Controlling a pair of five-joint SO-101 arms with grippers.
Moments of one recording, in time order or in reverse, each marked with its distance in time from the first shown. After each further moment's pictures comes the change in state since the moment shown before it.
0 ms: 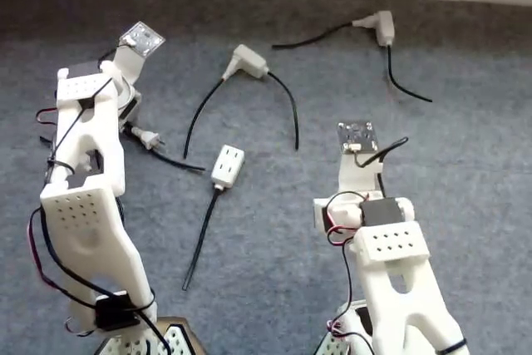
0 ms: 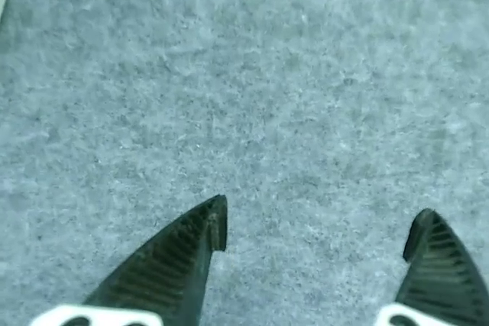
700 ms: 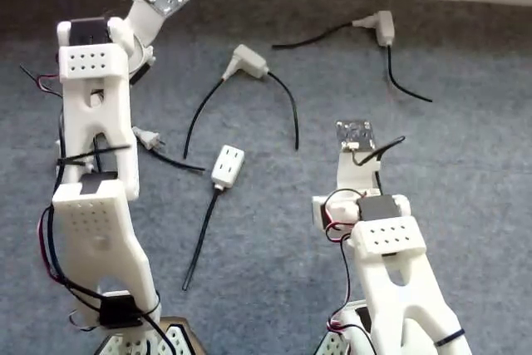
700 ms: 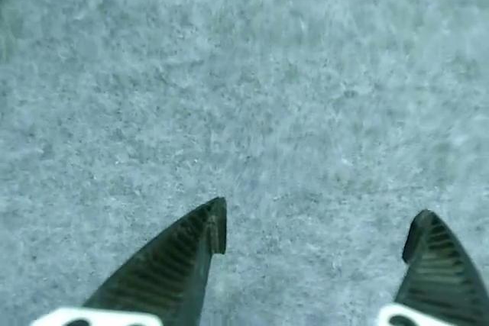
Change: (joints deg) left arm 6.3 -6.6 -26.8 28.2 0.0; right arm 0.0 3.5 0.4 -4.0 -0.2
